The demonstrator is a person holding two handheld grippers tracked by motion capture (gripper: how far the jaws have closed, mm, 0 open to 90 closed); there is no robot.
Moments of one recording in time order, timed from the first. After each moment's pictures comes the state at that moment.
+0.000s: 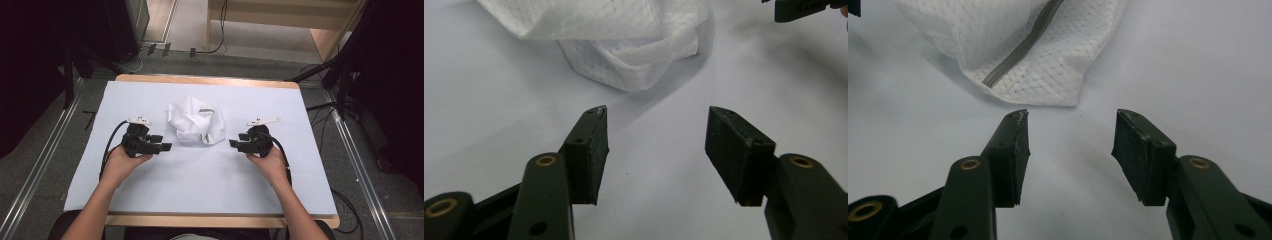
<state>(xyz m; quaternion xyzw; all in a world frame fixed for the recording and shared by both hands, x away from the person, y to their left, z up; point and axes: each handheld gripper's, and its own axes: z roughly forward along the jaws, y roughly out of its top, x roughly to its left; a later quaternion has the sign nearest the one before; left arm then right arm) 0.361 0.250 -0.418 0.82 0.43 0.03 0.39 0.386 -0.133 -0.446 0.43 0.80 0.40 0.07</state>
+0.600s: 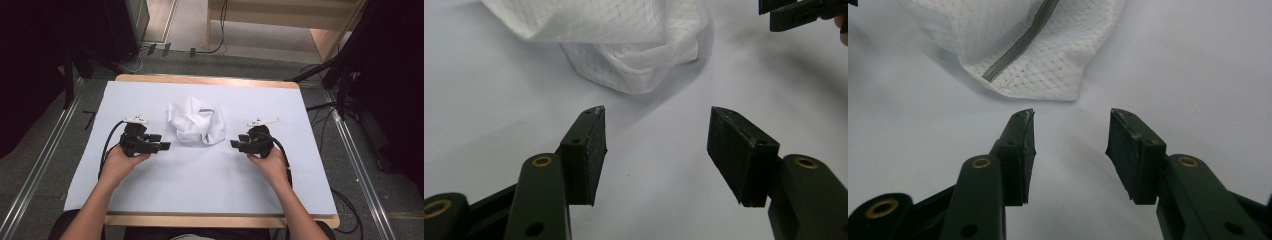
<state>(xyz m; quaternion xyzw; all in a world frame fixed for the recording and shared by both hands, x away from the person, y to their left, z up) 0.362 0.256 -0.419 0.81 0.43 0.03 0.40 0.385 -0.134 -0.446 0.43 0.81 0.40 0.07</state>
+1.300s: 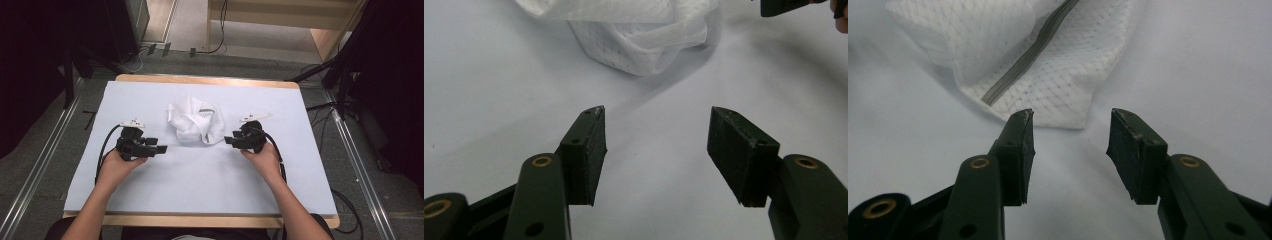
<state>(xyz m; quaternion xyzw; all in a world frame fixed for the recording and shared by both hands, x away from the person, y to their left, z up) 0.350 0.264 -0.424 0.81 0.44 0.03 0.39 0.403 -0.115 -0.447 0.42 0.81 0.40 0.07</state>
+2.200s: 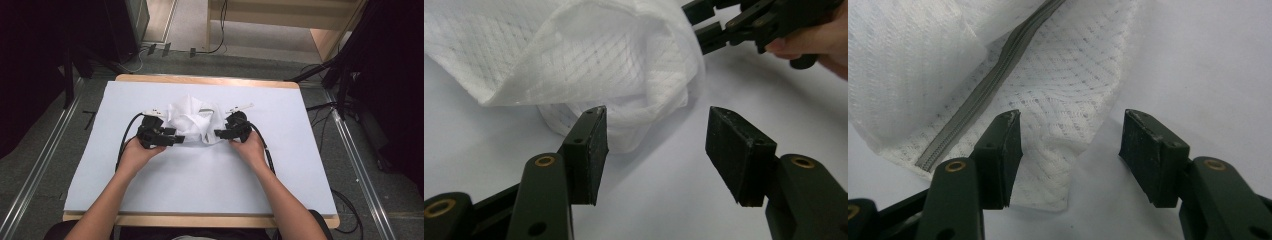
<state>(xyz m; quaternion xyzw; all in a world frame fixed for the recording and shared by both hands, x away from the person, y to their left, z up) 0.390 0.212 -0.423 0.83 0.41 0.04 0.39 0.449 -0.079 -0.468 0.43 0.82 0.36 0.08</state>
